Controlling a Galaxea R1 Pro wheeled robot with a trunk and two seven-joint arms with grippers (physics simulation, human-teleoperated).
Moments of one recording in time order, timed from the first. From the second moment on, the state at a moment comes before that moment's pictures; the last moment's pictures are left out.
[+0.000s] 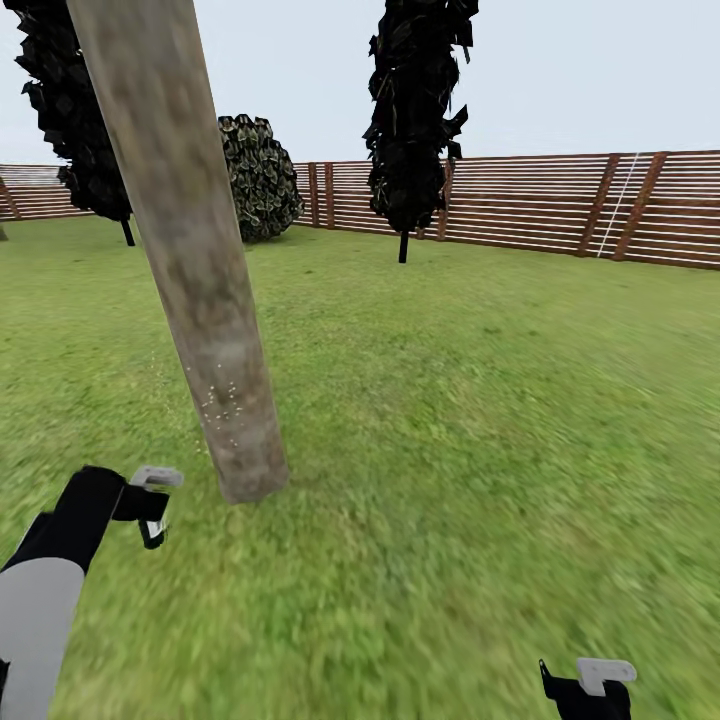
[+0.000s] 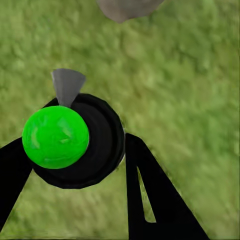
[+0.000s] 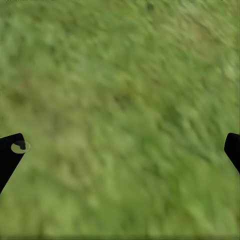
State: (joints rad) left arm -0.81 0.26 0.30 -0.77 -0.62 0.79 -0.58; right arm -0.35 -0.13 -0.60 -0.28 0.49 -0.41 0.06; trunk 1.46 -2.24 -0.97
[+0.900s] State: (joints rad) left arm -0.64 0.18 0.40 -0.58 -0.41 0.51 -0.24; right arm -0.35 -0.13 -0.60 -0.28 0.49 -0.41 0.06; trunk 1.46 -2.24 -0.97
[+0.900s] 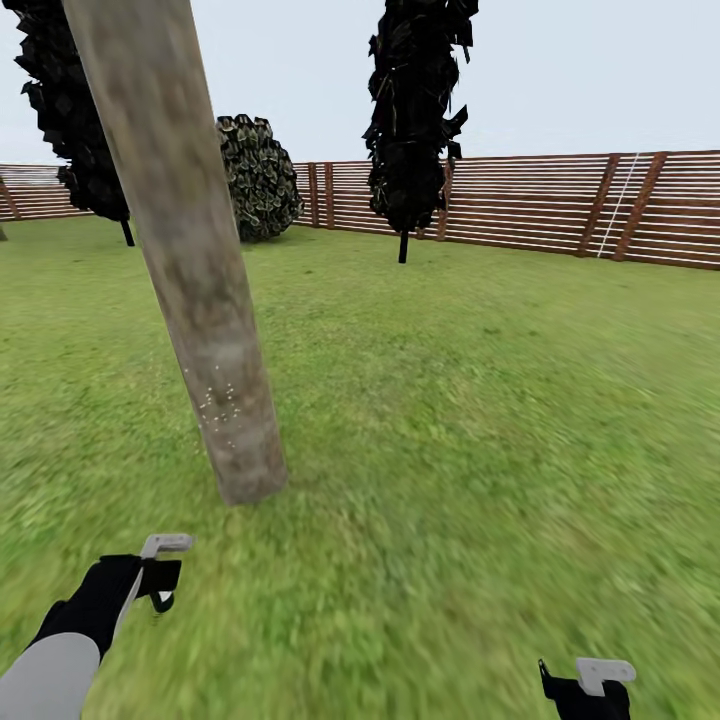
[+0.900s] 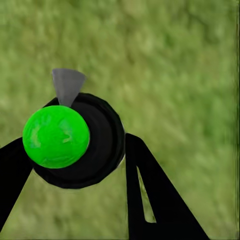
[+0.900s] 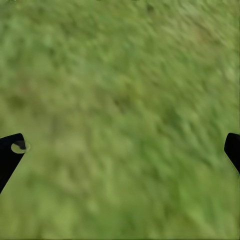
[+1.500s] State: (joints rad) left arm -0.64 0.15 0.49 -0.58 -0.36 0.50 -0.09; right arm -0.36 -0.13 -0.60 -0.28 0.50 -0.41 0.06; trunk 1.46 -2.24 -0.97
